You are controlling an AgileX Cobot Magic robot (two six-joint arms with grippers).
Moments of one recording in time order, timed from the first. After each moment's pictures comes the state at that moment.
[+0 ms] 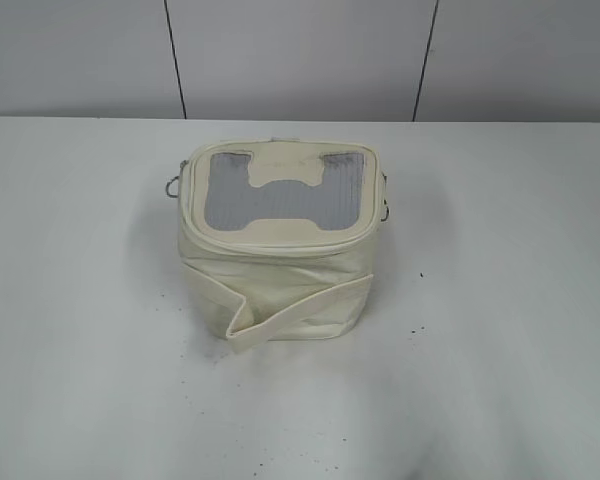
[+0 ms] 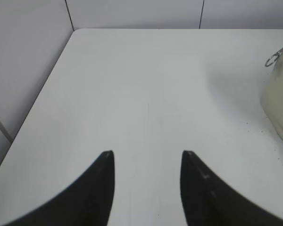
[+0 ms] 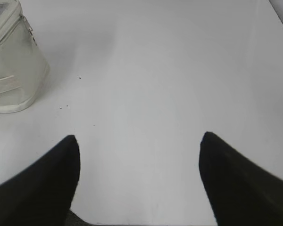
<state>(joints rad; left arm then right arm) -0.01 -0.01 -0.53 0.01 1.06 -0.02 0.01 -0.01 -0.50 0.11 1.04 -0.02</state>
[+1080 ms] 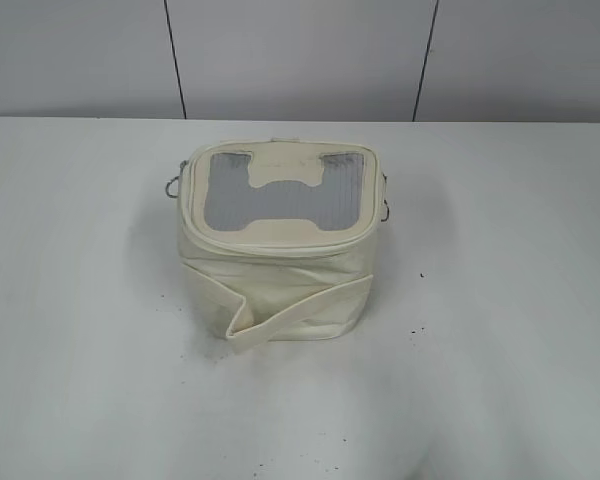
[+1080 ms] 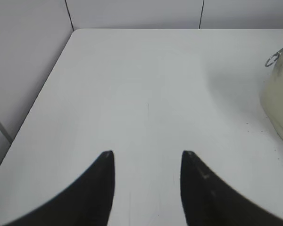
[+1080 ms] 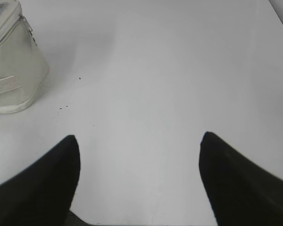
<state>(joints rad) -0.01 -0.01 -0.53 0.01 1.06 -0.02 0.01 -0.01 -0.50 0.11 1.04 -0.02</state>
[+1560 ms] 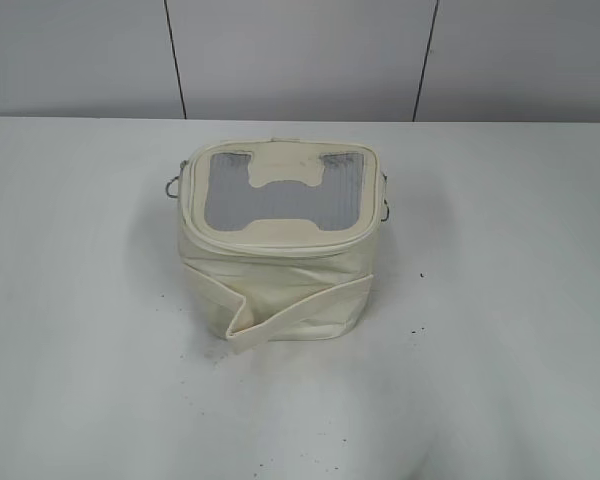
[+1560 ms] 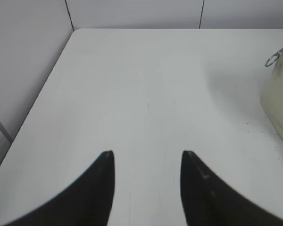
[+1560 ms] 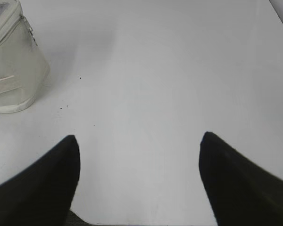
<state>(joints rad) -0.01 -0.01 -0.53 0.01 1.06 -0.02 0.01 -0.01 -0.50 0.11 1.04 -0.02</state>
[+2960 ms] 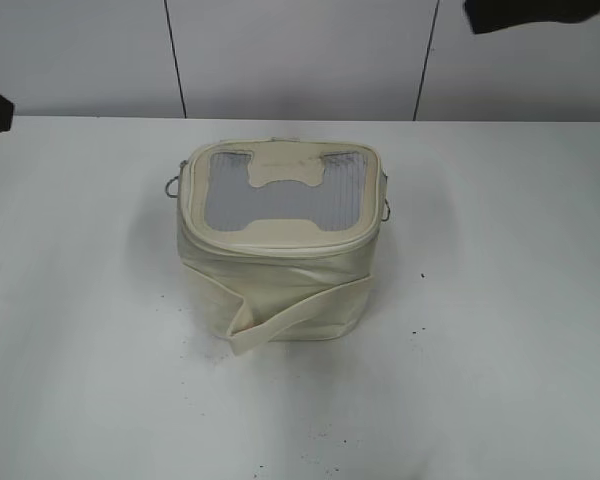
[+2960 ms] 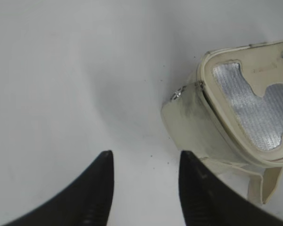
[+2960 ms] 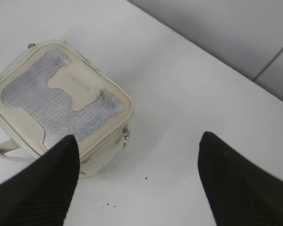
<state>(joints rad) -0.02 1.25 -0.98 -0.64 0.80 0.60 0.33 1.37 -1.32 0.39 0.79 -0.59</state>
